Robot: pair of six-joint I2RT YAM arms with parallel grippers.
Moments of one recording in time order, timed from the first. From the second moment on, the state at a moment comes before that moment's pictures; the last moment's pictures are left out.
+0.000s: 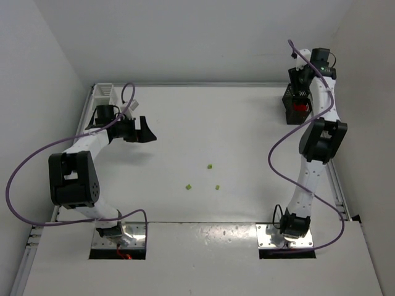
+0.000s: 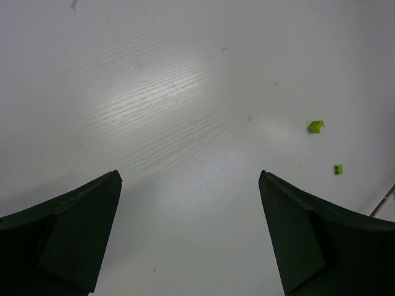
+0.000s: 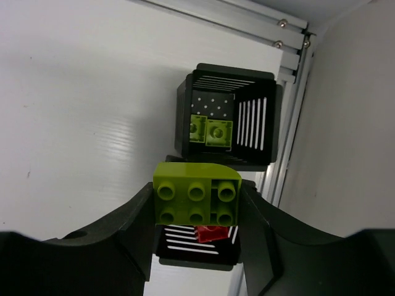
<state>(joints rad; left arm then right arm) 0.12 1.59 1.01 -0.28 0.74 0.06 -0.23 2.33 2.31 -0.77 -0.10 -0.47</state>
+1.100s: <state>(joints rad) 0.12 1.64 1.01 -0.28 0.74 0.07 -0.25 2.48 2.40 -0.59 0.04 -0.38</state>
